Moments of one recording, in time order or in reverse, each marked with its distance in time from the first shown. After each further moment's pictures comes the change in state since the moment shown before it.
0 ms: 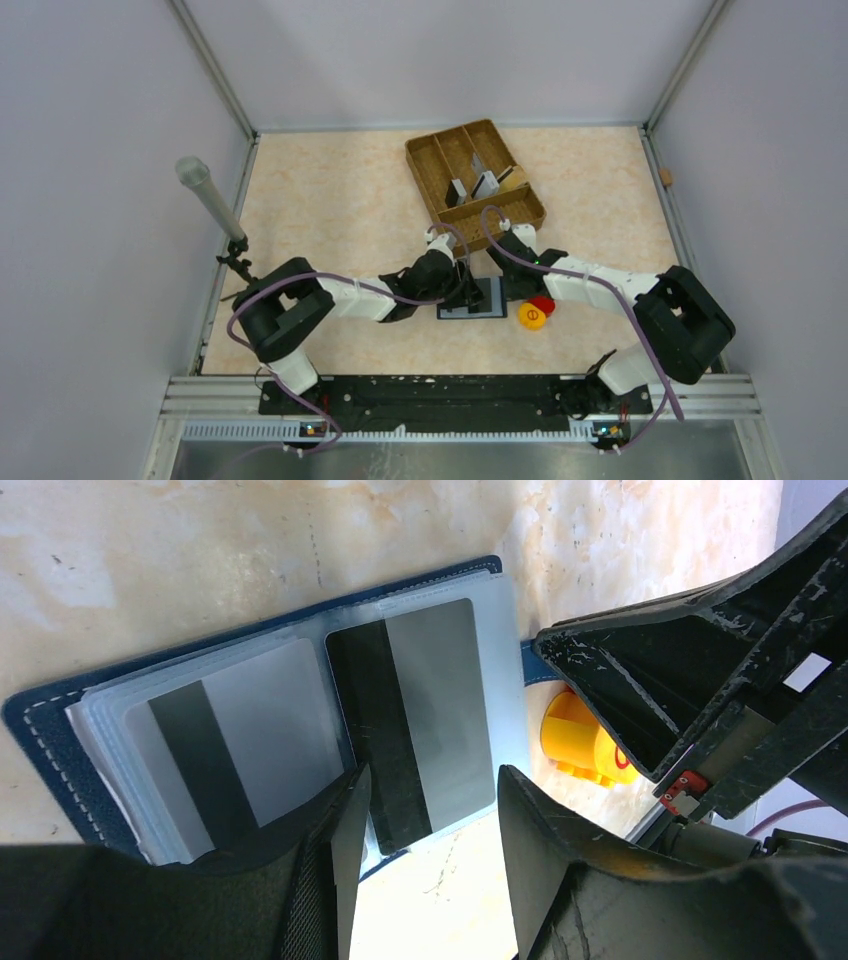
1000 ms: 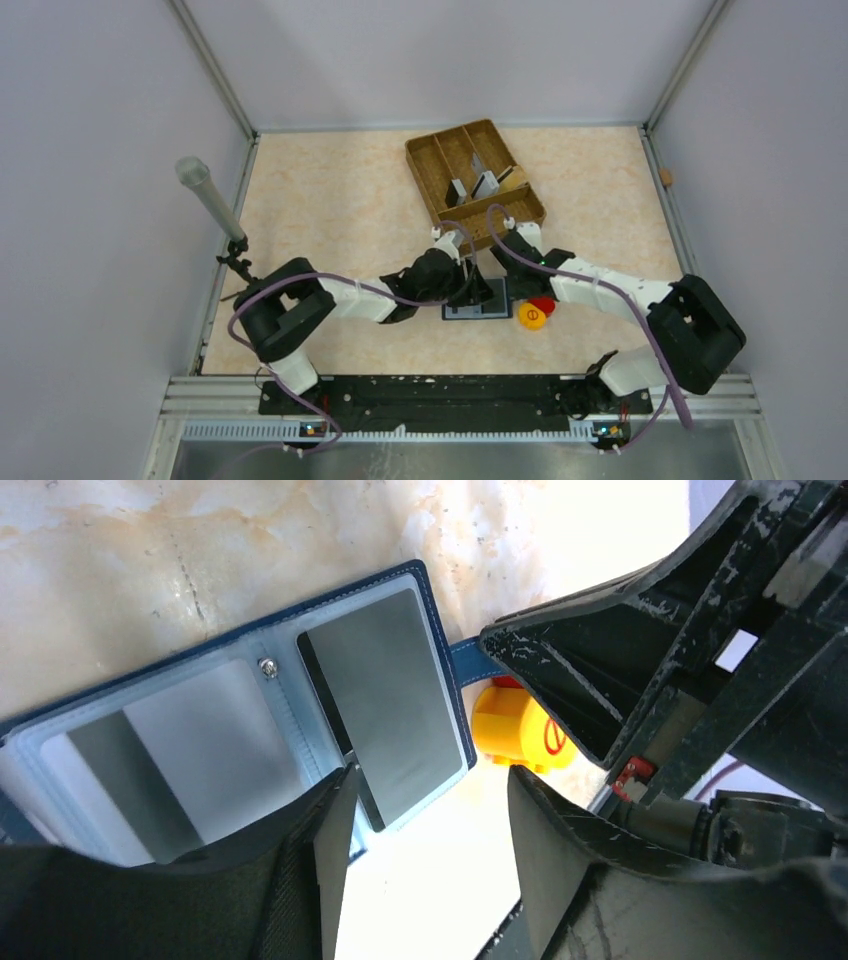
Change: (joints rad) left arm -0.009 0.042 0.014 0.132 0.079 0.017; right arm 0.000 -0.034 0.001 -0.037 0.023 0.001
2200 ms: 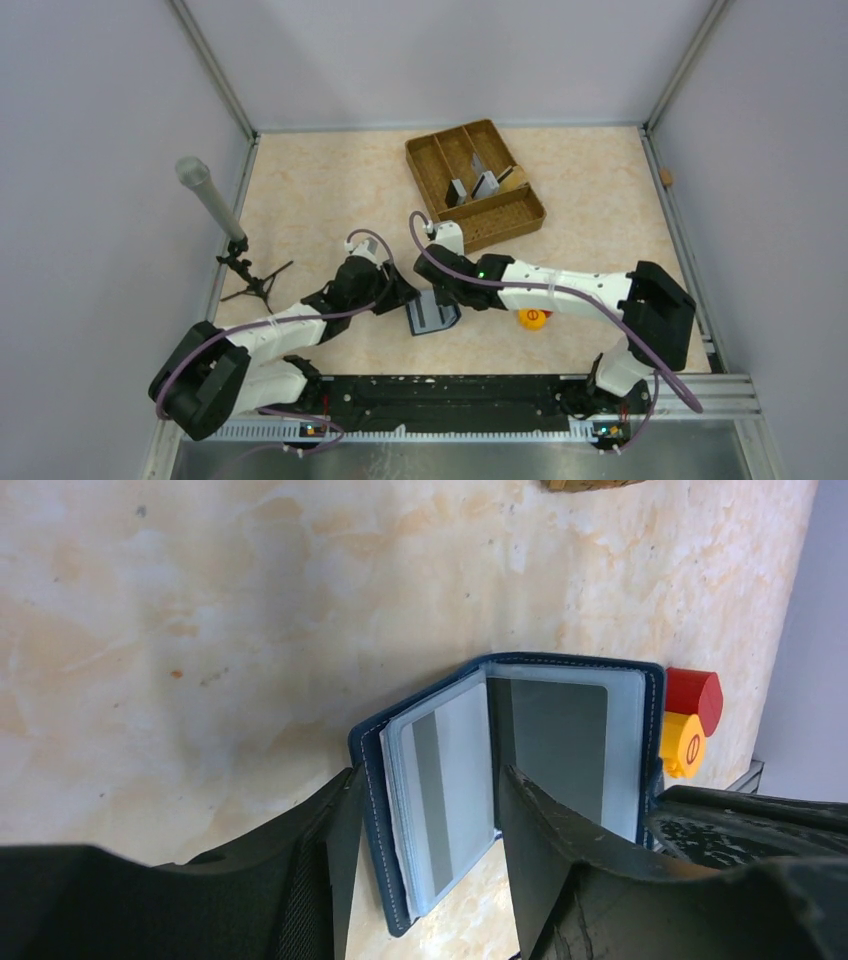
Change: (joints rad) left arm 0.338 -0.547 -0.374 -0.295 0.002 0.025; right arm 0.396 0.171 0.383 -0.048 0.016 0.128
